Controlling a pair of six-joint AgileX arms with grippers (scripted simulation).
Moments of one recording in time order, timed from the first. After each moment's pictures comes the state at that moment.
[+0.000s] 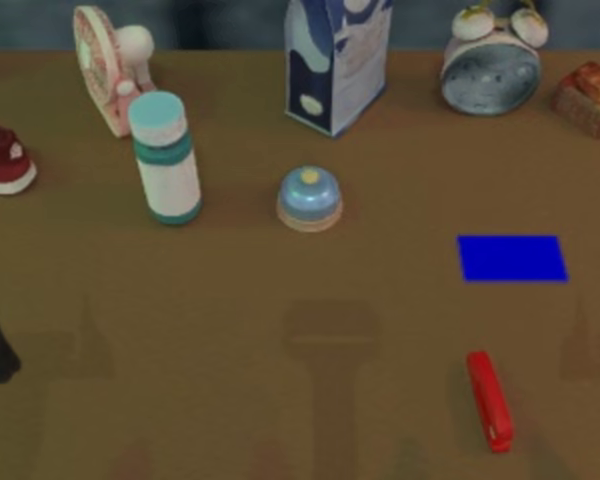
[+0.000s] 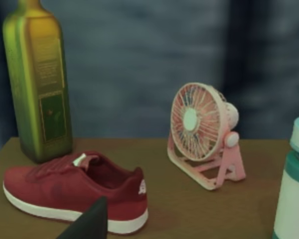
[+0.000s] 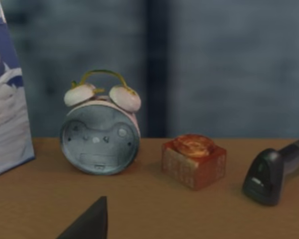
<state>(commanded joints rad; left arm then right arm) 0.00 0.00 0.00 0.00 0.00 0.00 0.00 0.00 0.00 0.00 0.00 0.00</state>
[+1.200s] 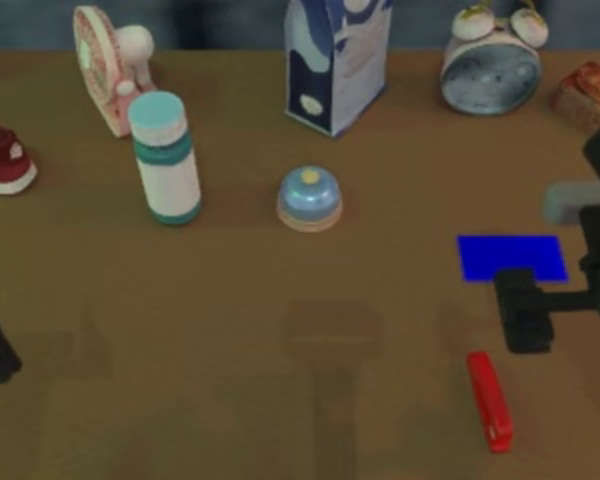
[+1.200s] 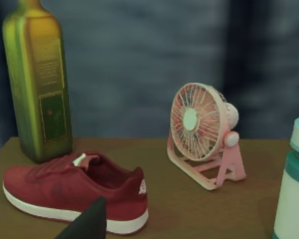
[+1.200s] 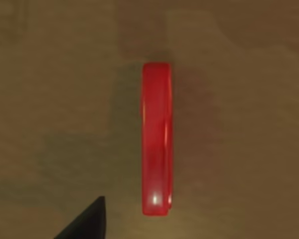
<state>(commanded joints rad) 0.00 0.00 0.00 0.00 0.00 0.00 0.45 1.35 0.91 -0.85 0.00 0.35</state>
